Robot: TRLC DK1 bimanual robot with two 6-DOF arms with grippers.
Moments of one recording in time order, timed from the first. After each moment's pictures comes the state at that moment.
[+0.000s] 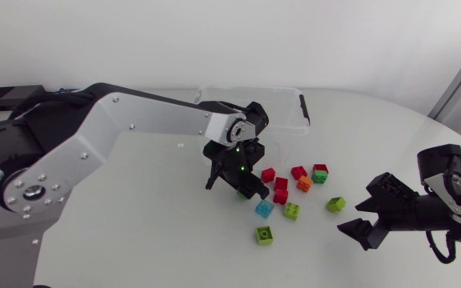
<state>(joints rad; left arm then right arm) -0.72 2.29 1.69 -0.75 0.10 0.08 -0.20 1.36 0.48 -0.30 -0.40 -0.77</state>
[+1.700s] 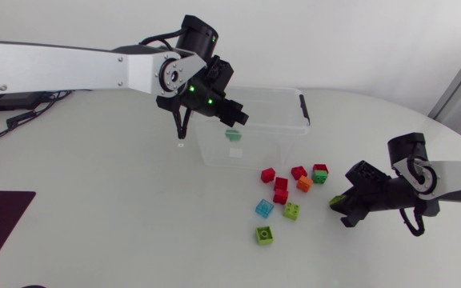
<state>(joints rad) -0.54 1.99 1.59 -0.36 0.07 0.13 -0.13 1.66 0.63 -0.12 -0.34 -0.77</state>
